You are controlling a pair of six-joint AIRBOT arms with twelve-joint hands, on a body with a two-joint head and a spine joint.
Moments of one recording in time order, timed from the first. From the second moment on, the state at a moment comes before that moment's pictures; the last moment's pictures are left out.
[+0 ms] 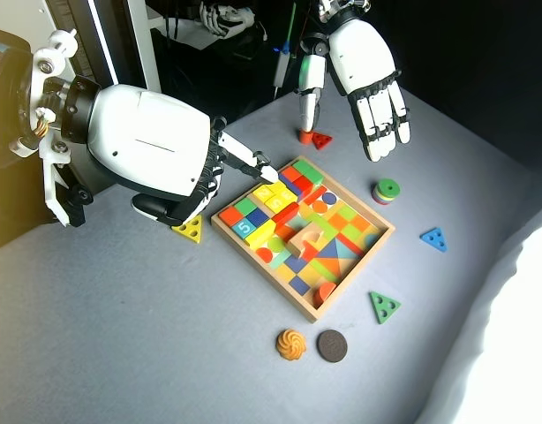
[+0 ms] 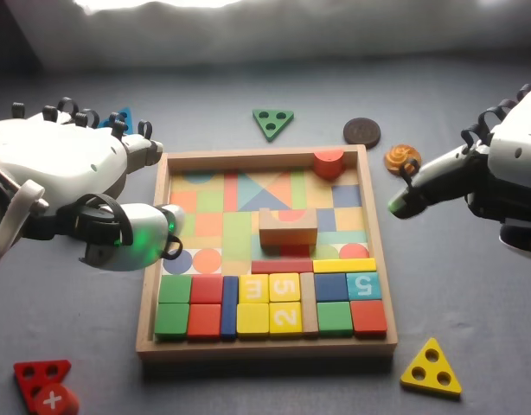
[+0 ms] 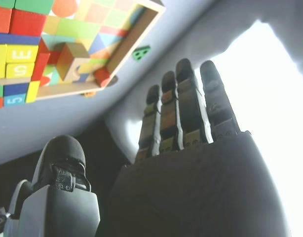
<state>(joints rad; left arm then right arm) 0.08 -0.72 0.49 -1.66 -0.80 2.54 -0.15 -0.60 0.64 -0.23 0.19 -0.80</state>
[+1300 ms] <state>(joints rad) 0.07 -0.73 0.49 -1.66 -0.81 2.54 -0.06 -0.93 0.91 -0.22 -0.08 -1.05</state>
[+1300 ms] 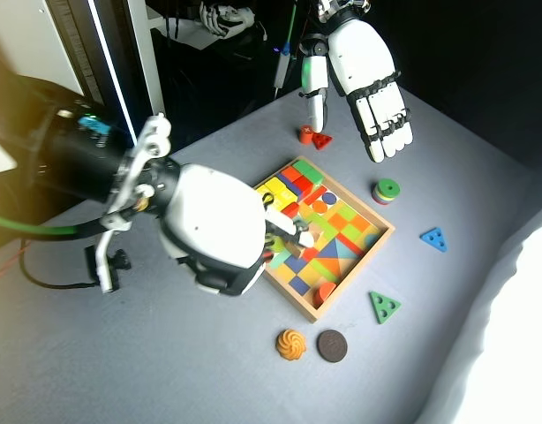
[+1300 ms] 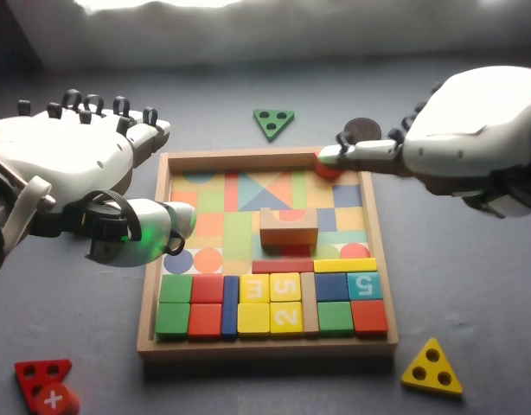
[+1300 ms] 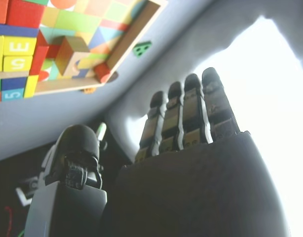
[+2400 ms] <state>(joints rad) 0.08 -0.73 0.49 -1.66 -0.80 2.54 -0.12 -1.18 1.10 -0.21 -0.09 -1.10</state>
